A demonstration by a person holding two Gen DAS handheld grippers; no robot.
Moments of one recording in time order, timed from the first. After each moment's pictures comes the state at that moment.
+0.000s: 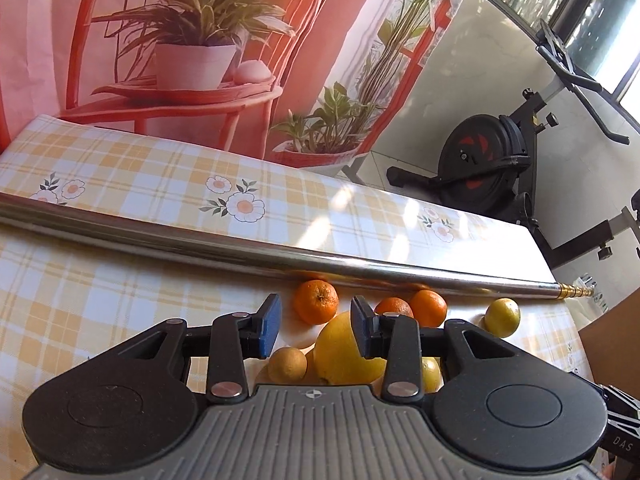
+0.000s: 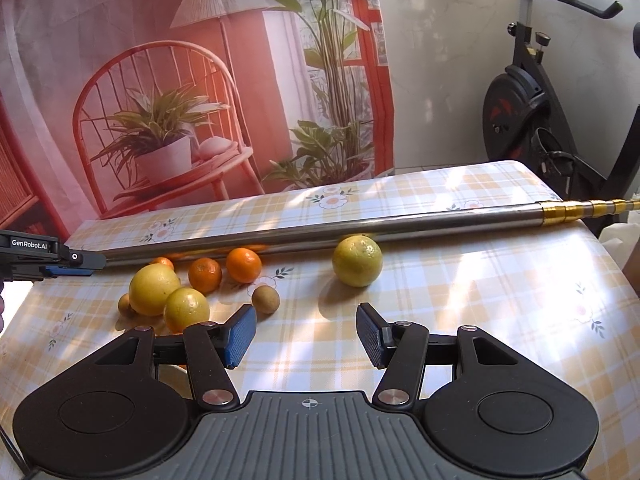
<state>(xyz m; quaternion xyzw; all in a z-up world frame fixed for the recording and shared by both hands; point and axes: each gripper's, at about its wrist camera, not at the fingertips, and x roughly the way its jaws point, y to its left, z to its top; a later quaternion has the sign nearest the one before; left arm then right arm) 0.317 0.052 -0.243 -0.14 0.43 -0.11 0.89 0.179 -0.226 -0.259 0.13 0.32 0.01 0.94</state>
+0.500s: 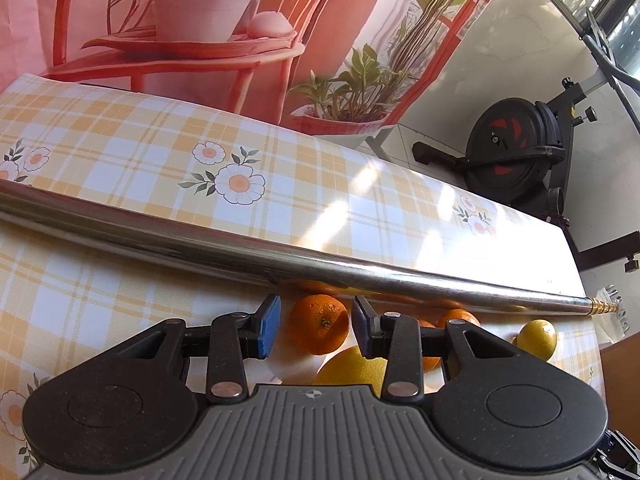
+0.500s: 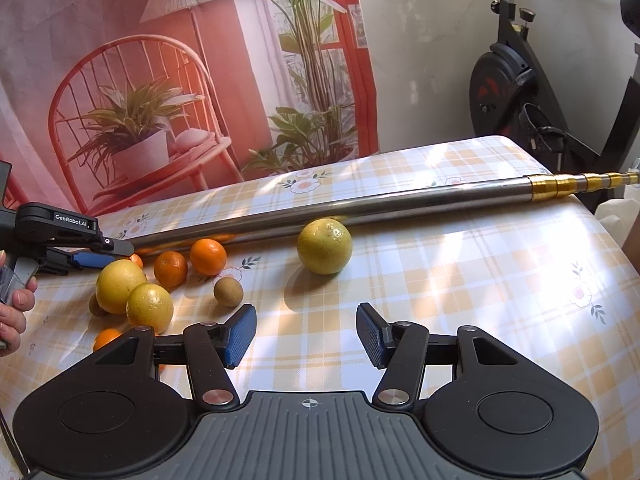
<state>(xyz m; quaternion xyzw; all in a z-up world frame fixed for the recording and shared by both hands) 0.365 0.033 -0.276 -0.15 0.48 -0.07 0.86 0.192 -0.247 -0.283 0.15 0.33 0.00 0.93</state>
